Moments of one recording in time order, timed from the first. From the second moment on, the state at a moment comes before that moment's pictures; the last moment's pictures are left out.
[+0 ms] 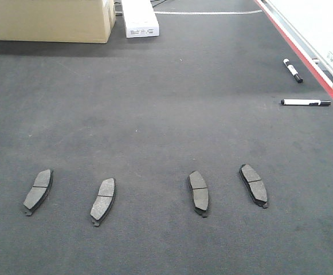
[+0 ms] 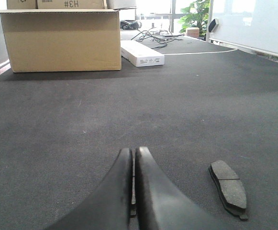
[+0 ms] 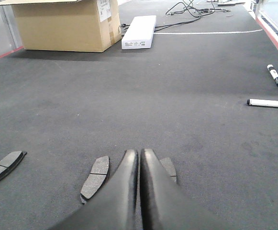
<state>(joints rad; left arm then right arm) -0.10 -0.01 0.02 0.05 0.12 -0.07 0.38 0.22 -0.34 -0.25 0.41 0.32</state>
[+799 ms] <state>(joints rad) -0.10 -0.01 0.02 0.05 0.13 -0.07 0.38 0.22 -0.34 -0.25 0.41 0.32</state>
